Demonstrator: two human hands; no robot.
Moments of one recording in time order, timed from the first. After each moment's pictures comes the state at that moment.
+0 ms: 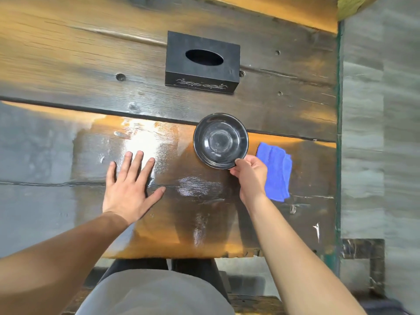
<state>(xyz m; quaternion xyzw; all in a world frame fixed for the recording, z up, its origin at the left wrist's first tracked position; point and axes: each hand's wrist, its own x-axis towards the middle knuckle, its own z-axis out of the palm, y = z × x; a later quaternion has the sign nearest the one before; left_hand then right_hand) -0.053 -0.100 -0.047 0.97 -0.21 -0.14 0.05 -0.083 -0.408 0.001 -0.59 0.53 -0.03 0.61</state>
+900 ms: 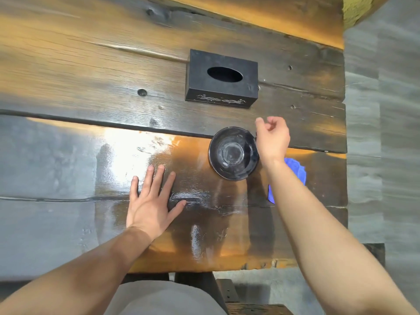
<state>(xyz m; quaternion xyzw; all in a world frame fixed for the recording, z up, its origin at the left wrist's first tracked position) -0.051 -0.095 -0.047 0.96 -0.22 -0.16 0.08 0.033 -0.424 0.026 -0.79 0.47 -0.10 0.38</state>
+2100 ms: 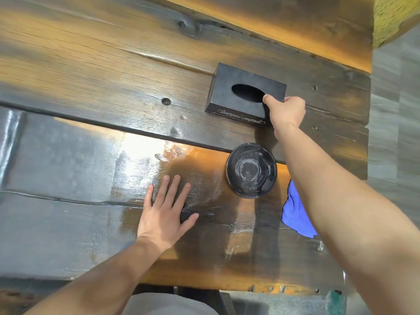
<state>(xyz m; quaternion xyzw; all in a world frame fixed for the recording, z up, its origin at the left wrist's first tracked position) -0.051 -0.094 -0.053 0.96 -0.23 -0.13 0.08 0.158 -0.429 0.031 -0.80 0.48 -0.05 0.35</state>
